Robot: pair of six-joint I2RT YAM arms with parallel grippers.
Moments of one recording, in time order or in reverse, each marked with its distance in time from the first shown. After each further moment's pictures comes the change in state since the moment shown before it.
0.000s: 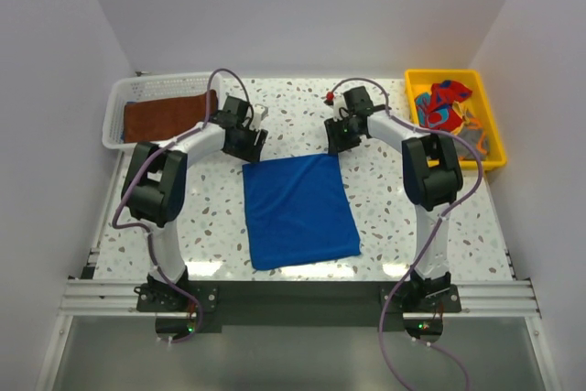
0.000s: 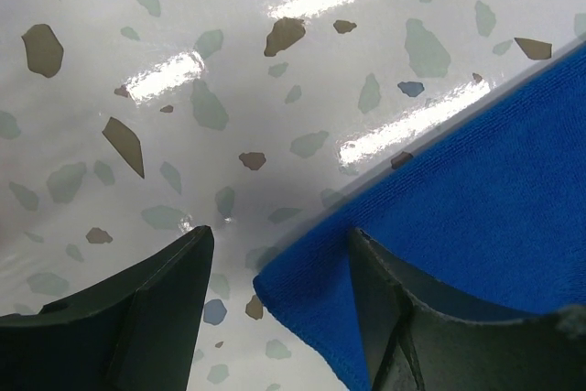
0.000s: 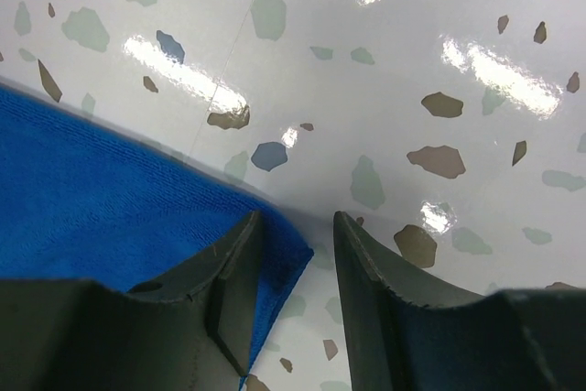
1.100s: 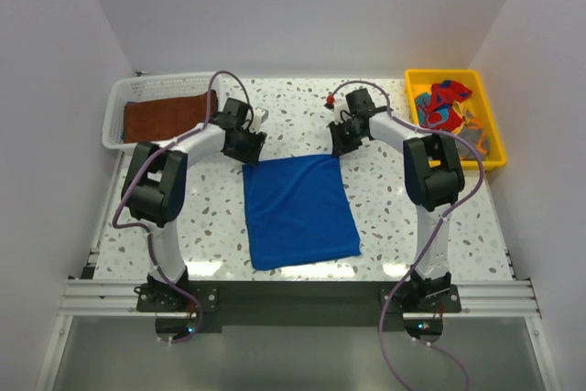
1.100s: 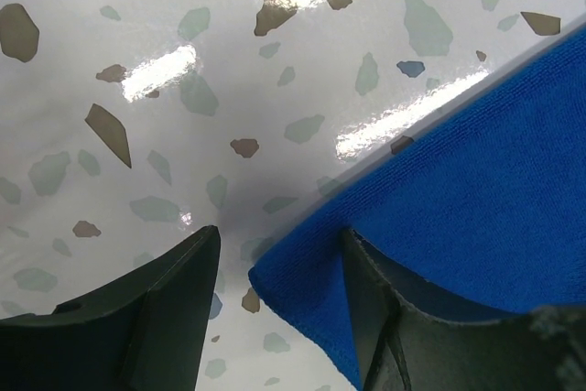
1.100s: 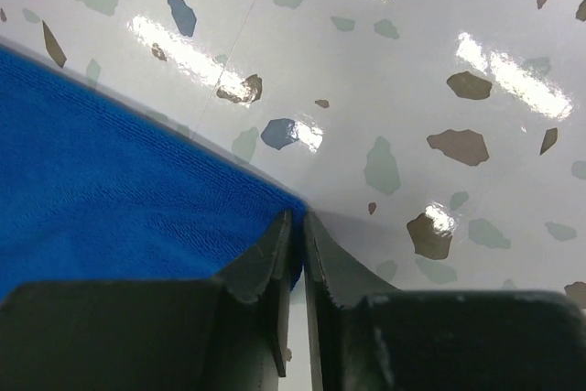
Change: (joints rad) left arm 0.000 0.000 -0.014 -0.014 0.011 0.015; right arm -0.007 -0.010 -0.029 -0.010 -0.050 -0.045
